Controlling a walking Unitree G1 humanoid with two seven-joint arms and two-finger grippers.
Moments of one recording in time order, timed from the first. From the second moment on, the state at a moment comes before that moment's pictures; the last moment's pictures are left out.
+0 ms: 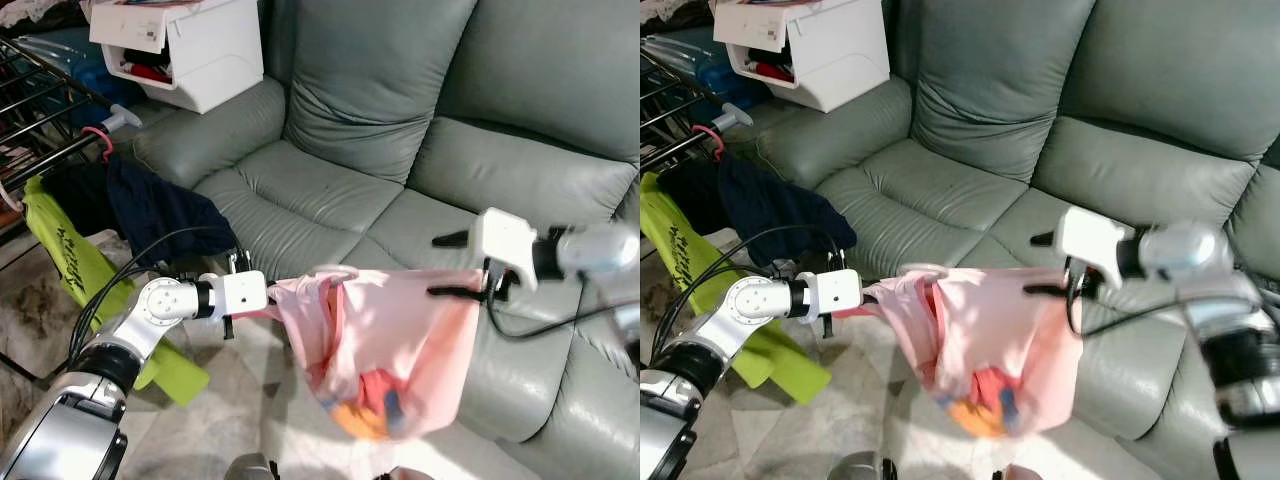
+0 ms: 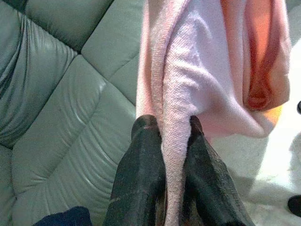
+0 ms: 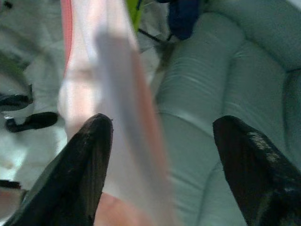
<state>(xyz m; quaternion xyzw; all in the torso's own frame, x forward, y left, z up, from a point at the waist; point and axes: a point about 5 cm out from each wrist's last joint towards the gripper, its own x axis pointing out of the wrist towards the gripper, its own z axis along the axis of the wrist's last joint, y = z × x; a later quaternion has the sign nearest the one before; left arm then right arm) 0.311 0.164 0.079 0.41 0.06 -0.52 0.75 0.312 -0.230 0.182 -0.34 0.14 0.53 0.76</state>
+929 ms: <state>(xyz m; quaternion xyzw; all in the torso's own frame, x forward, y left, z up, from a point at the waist) 0.310 0.149 0.077 0.41 0.05 -0.53 0.74 0.324 -0.217 0.140 -0.33 0.24 0.60 0.68</state>
